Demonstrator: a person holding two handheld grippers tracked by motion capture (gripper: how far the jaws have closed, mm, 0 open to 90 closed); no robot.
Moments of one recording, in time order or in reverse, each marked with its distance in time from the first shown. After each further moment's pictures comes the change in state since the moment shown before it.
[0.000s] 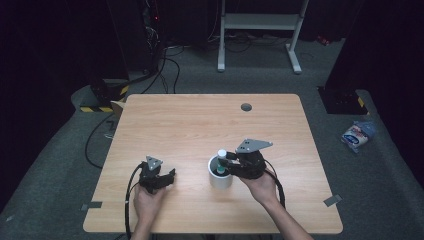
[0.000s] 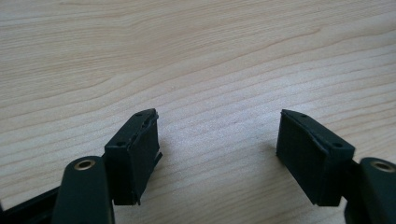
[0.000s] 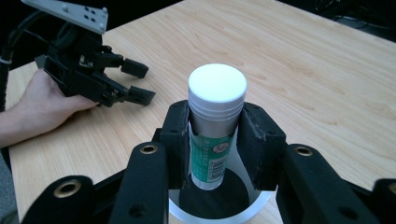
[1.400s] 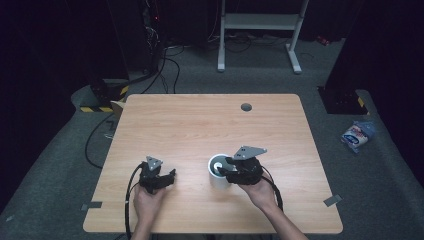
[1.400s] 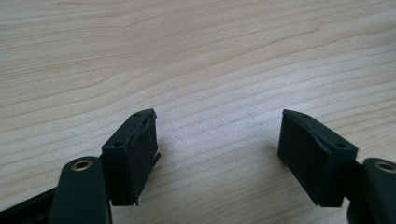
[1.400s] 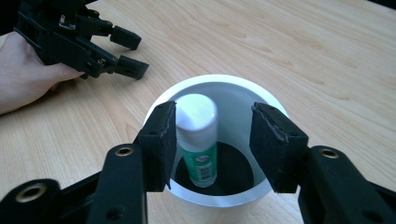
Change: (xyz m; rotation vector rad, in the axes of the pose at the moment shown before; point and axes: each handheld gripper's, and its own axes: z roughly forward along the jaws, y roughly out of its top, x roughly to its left) left arm 0.000 0.000 0.000 0.006 -0.004 0.009; right arm 0.004 -0.019 0.013 0.050 -0.026 -0.025
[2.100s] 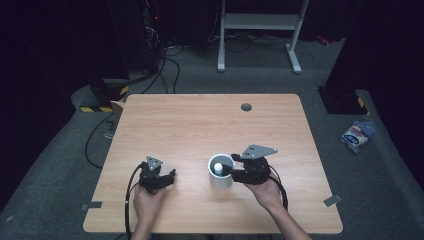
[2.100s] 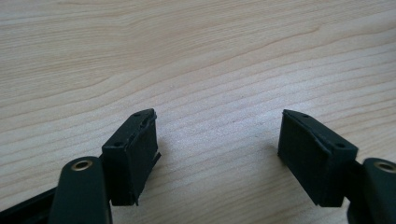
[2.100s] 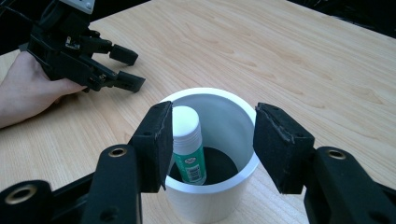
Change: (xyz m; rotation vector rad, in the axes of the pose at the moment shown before) left arm 0.000 0.000 0.000 0.000 0.000 0.000; right arm -0.005 0.001 -0.022 -0.061 -0.018 0.014
